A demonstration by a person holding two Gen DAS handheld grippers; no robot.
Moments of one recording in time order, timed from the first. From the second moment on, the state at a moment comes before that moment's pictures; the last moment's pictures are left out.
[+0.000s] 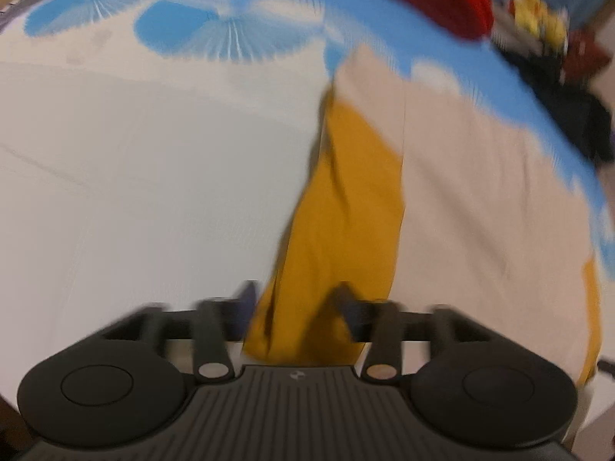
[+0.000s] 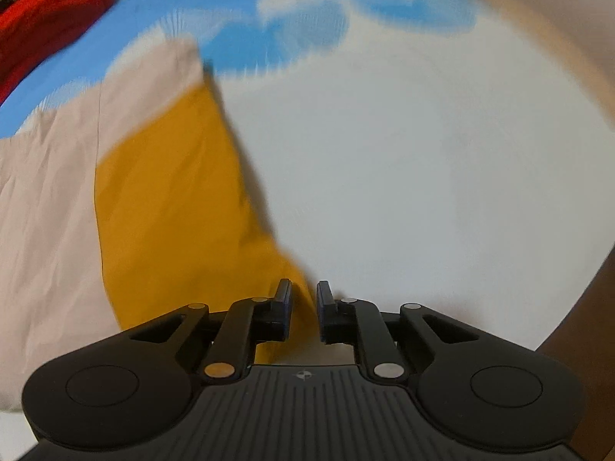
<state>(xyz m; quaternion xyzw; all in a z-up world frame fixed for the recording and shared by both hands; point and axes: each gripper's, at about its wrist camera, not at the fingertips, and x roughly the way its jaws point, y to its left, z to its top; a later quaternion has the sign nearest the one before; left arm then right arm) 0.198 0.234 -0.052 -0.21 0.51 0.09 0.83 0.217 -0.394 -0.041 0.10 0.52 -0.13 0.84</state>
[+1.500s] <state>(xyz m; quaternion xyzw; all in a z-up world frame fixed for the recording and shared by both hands) 0.231 0.288 -0.034 -0.22 0.48 0.04 0.85 0.263 -0.300 -0.053 0.14 0.54 0.04 0.83</state>
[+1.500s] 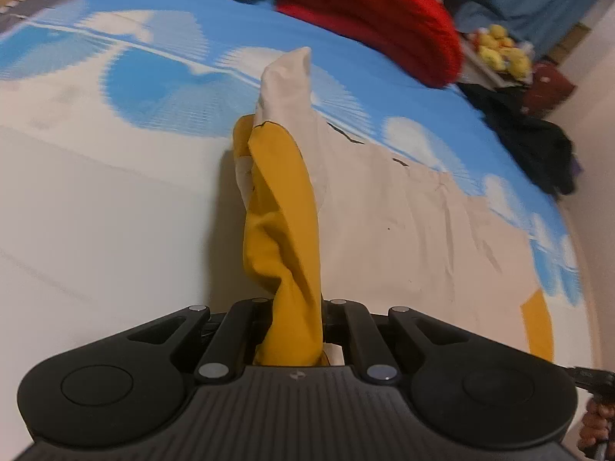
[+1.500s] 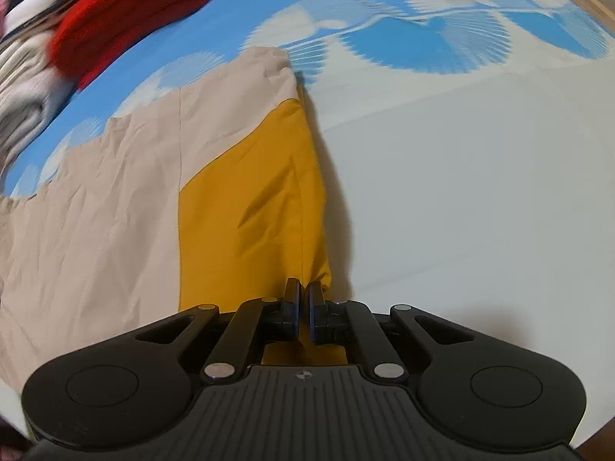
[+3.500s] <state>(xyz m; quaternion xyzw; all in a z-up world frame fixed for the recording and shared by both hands) 0.270 -0.080 -0.034 -0.20 0.51 -0.27 0.79 0.257 -0.279 -0.002 0.30 0.46 0.11 0.83</state>
